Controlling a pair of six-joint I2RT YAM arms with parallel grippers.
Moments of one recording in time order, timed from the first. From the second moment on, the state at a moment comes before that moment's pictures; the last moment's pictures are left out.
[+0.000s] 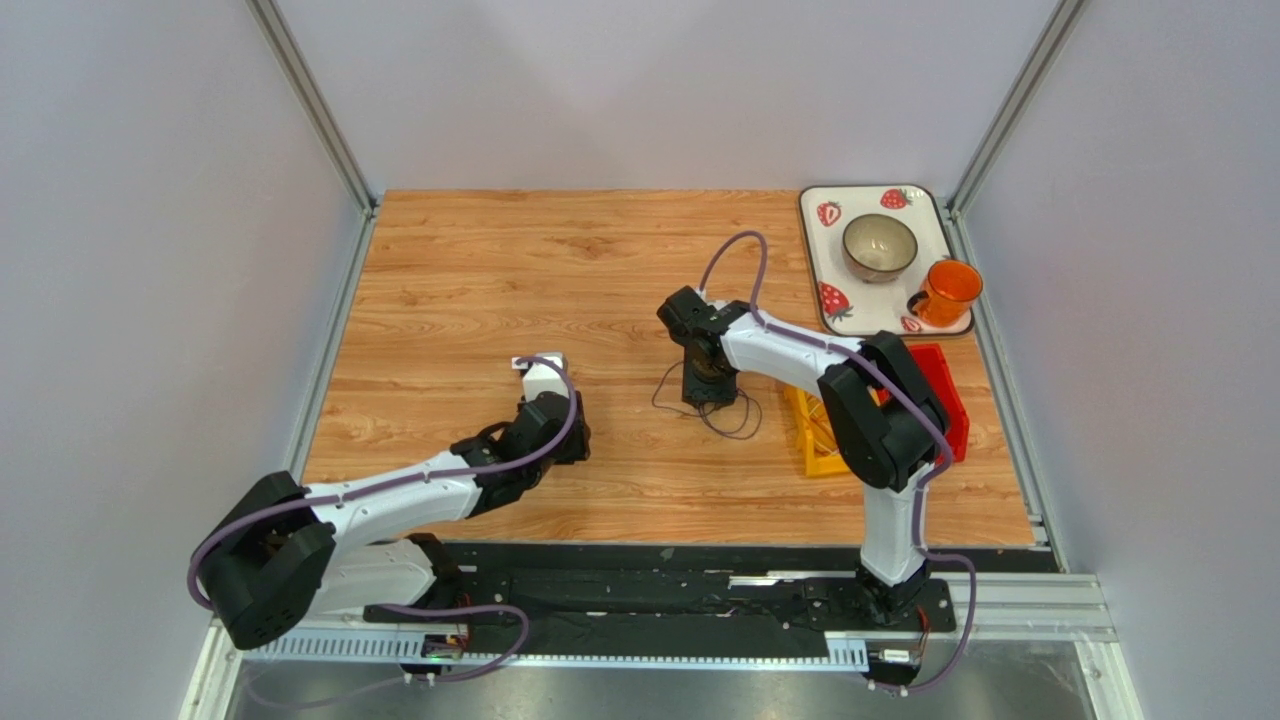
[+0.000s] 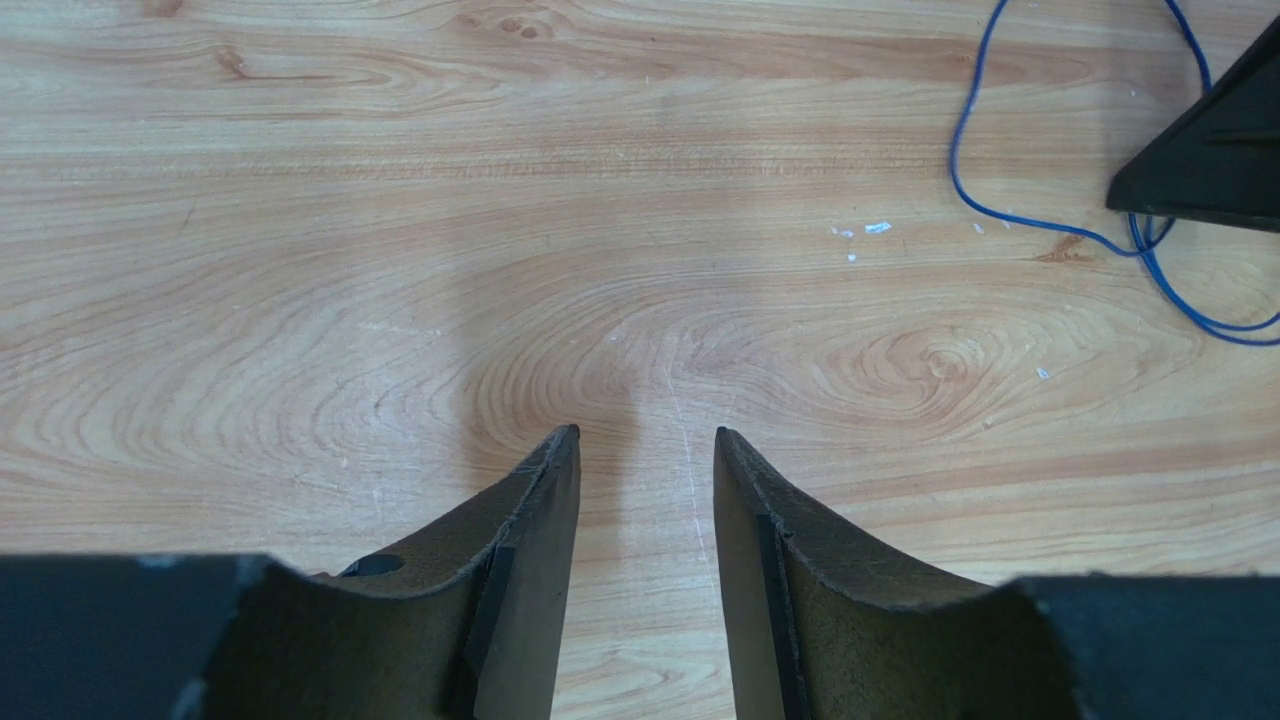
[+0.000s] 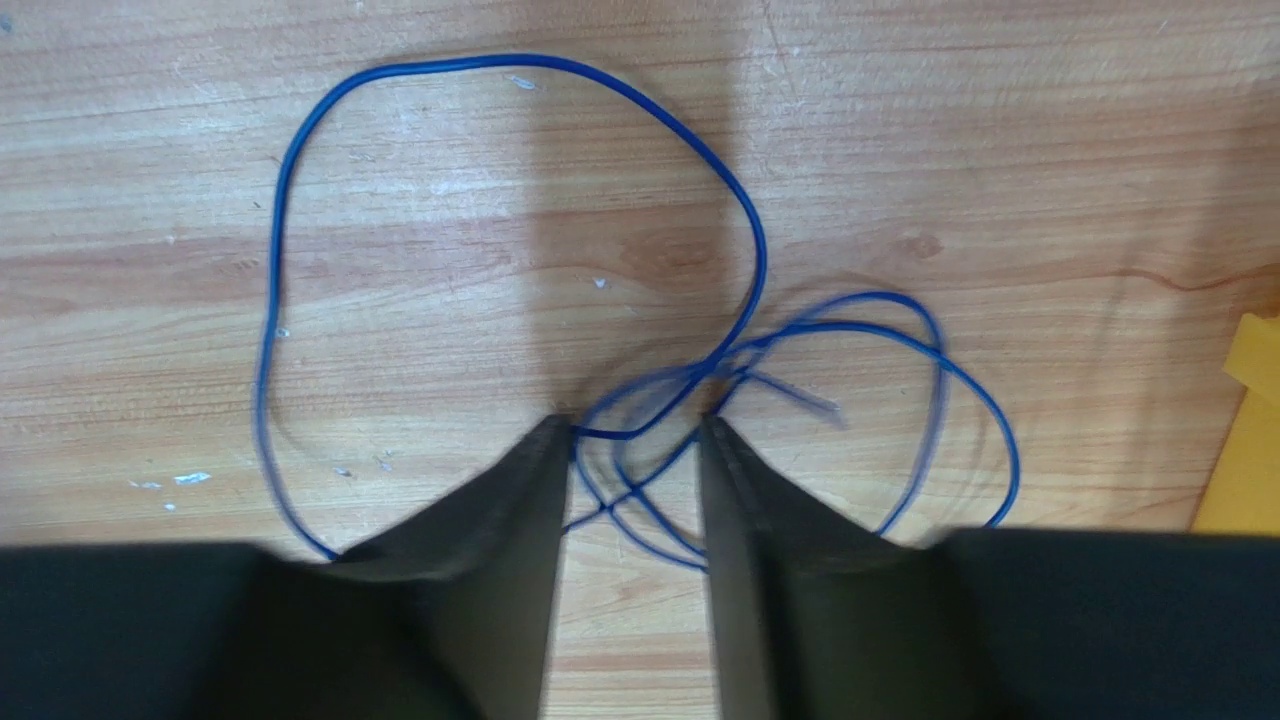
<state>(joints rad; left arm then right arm) -0.83 1.16 0.44 0.00 -0.42 -0.66 0.67 1.95 1.35 -0.71 0.22 0.71</state>
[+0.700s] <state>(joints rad) -0.83 1.17 0.44 0.00 -0.42 -0.66 0.67 1.83 1.38 -0.75 0.20 0.66</state>
